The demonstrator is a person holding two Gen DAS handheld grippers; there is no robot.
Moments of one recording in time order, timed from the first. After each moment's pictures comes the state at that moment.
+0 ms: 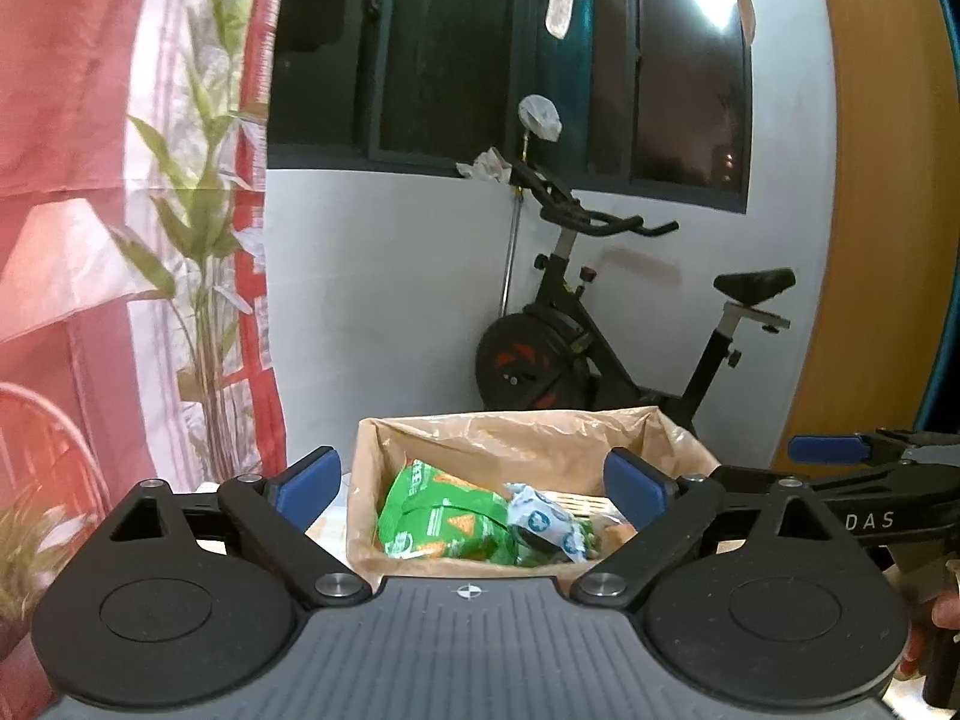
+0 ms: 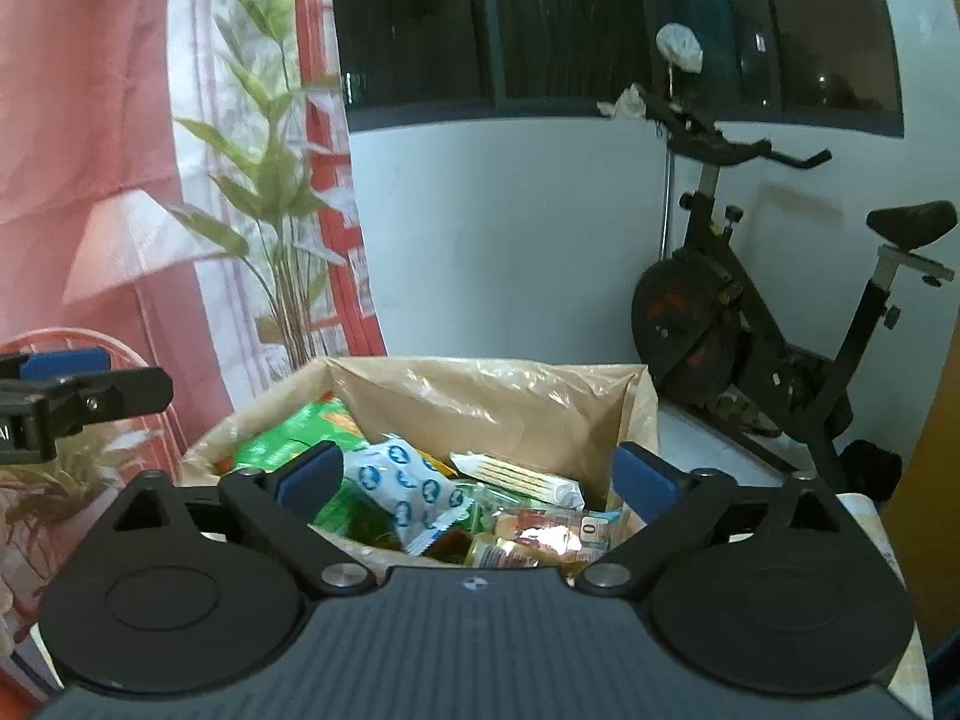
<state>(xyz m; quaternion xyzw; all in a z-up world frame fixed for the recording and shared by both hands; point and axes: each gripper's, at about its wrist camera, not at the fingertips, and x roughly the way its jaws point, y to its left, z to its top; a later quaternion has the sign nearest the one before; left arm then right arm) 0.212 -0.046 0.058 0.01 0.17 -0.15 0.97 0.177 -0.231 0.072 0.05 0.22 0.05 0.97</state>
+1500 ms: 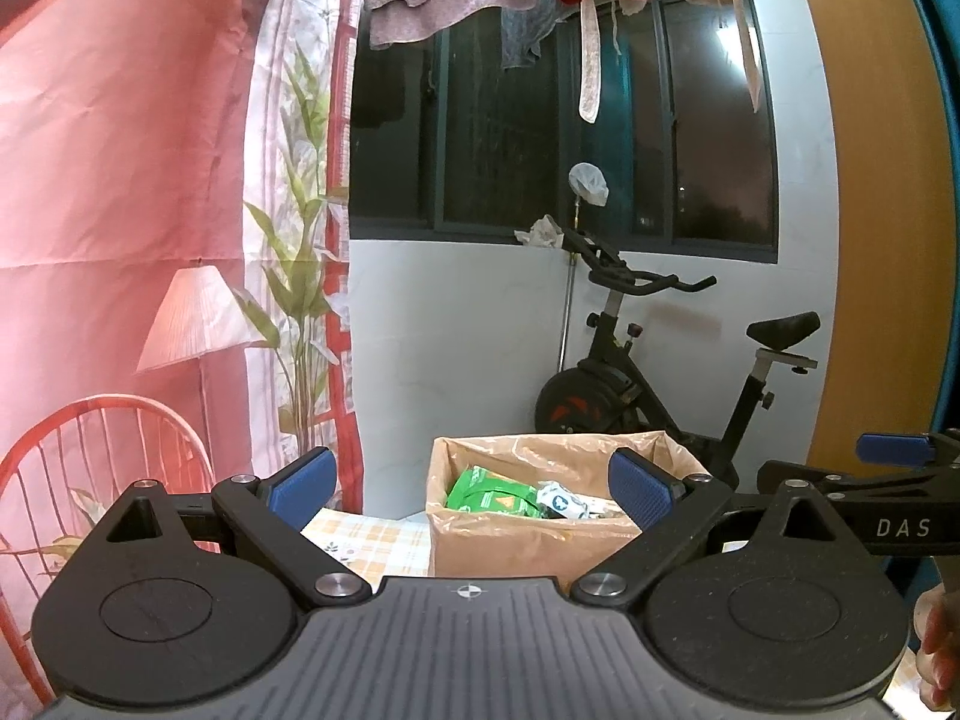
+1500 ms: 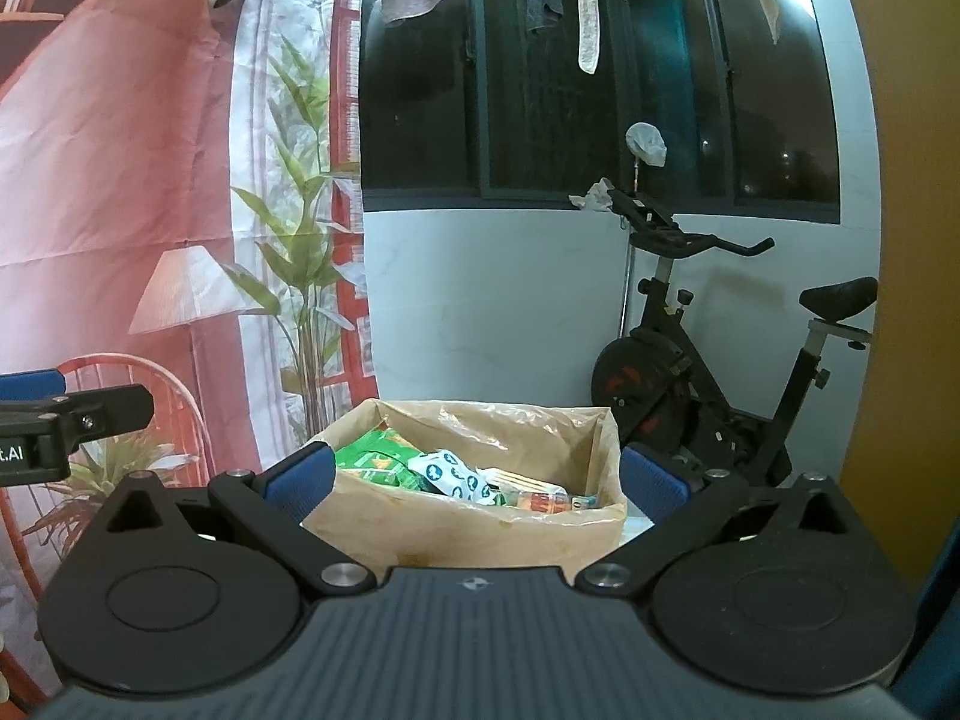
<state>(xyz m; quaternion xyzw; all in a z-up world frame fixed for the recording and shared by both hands) 0.073 -0.040 0.087 0.02 0.11 -0.08 0.99 0.036 -0.178 0.115 0.03 0.15 0.00 0.99</state>
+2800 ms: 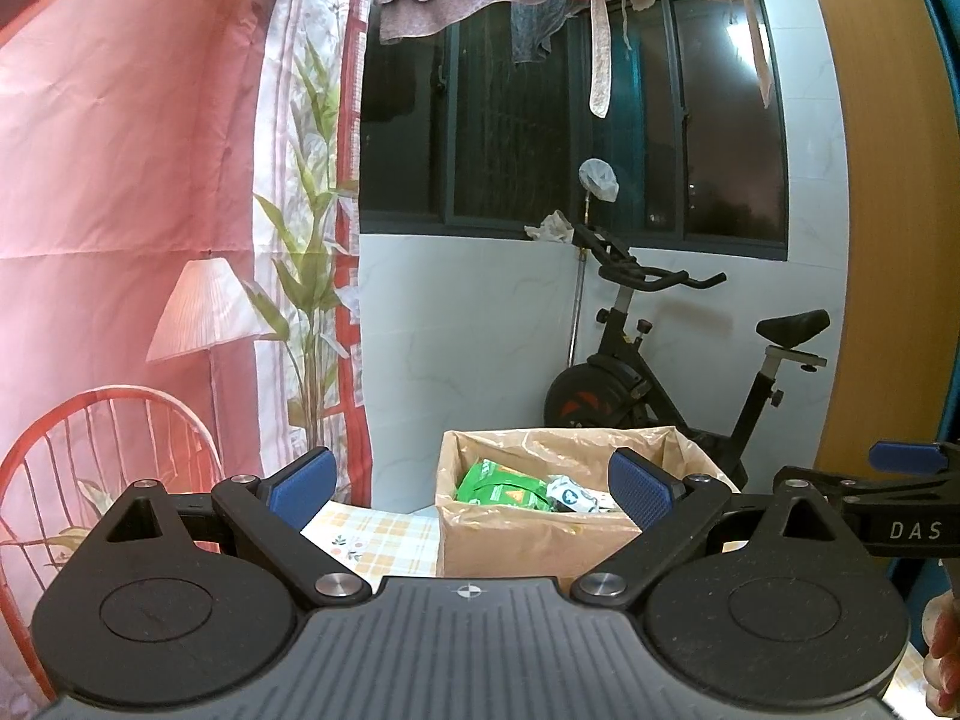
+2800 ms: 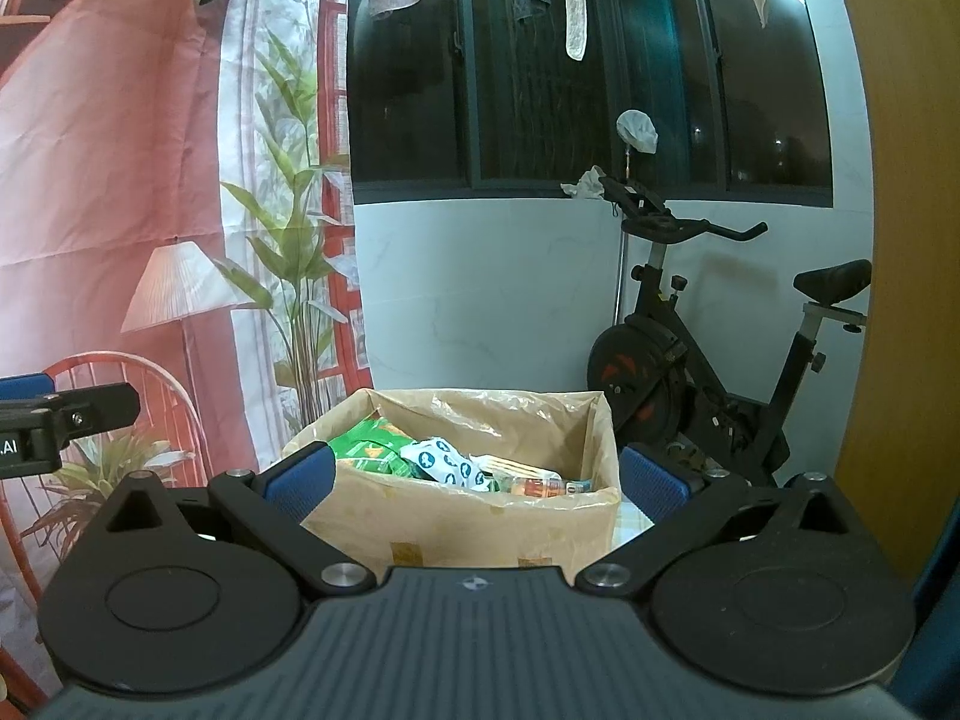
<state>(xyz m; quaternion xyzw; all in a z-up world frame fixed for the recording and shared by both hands) 0.074 -0.035 0.086 0.02 0.11 -0.07 0.99 0.033 -0.183 0.112 0.04 0.16 0.00 0.99</state>
